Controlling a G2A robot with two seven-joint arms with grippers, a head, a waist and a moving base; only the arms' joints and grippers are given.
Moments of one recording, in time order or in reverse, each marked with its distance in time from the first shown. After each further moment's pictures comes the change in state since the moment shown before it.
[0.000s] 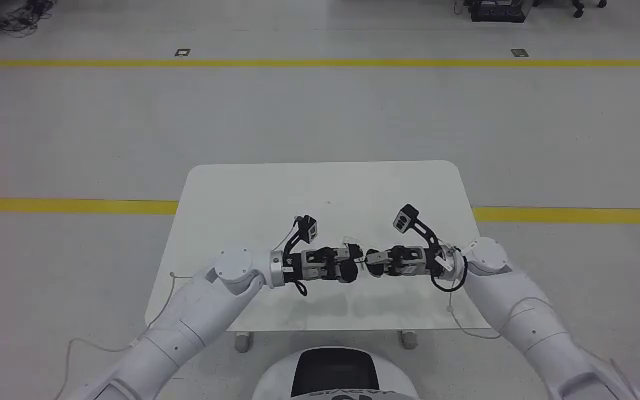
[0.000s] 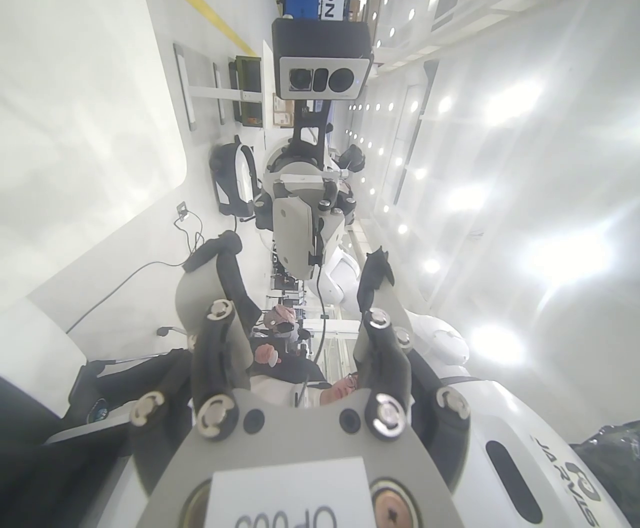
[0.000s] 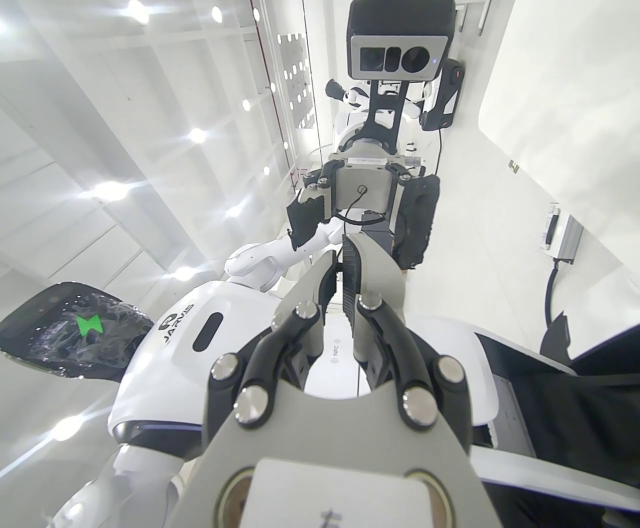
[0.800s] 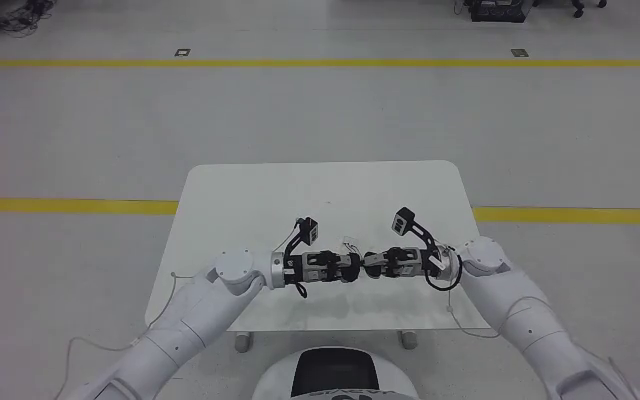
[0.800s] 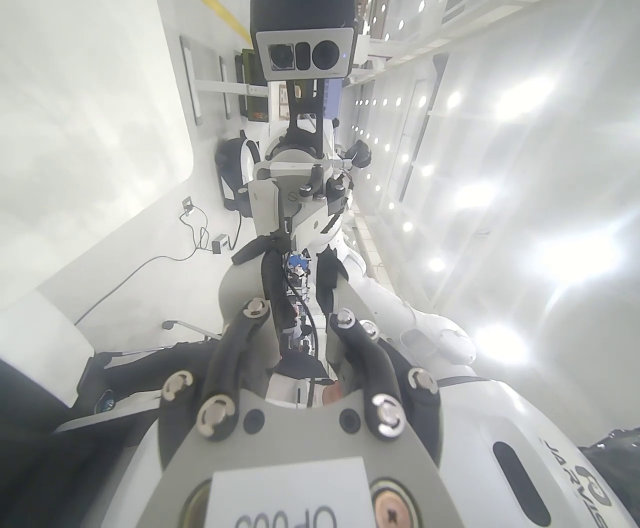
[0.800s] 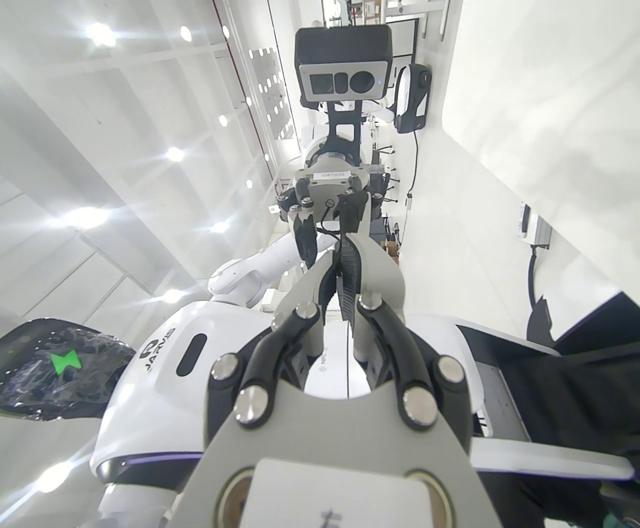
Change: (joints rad) left arm -0.005 0.001 0.012 0.006 0.013 0.007 -0.009; right arm 0.009 -0.008 -0.005 0.020 -0.086 0.053 -0.037
